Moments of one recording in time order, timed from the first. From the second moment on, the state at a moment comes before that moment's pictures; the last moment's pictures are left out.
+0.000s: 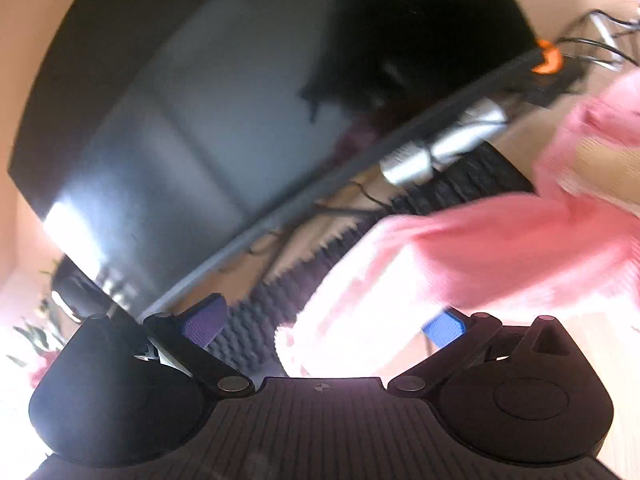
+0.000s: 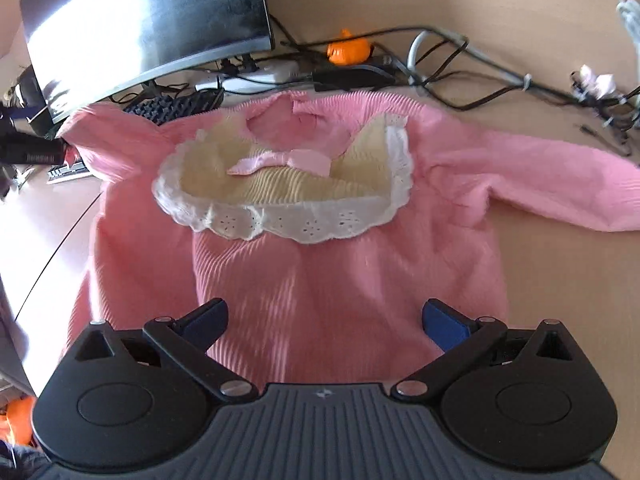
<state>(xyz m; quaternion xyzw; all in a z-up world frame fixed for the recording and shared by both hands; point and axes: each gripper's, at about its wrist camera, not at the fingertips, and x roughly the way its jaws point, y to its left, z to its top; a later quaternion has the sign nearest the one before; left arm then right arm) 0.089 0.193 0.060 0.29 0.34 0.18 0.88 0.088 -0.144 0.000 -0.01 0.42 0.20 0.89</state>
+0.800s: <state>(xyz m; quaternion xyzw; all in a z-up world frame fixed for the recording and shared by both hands) -0.089 0.009 0.014 0.34 0.36 -0.13 0.86 -0.016 -0.151 0.013 -0.17 0.39 0.29 0.85</state>
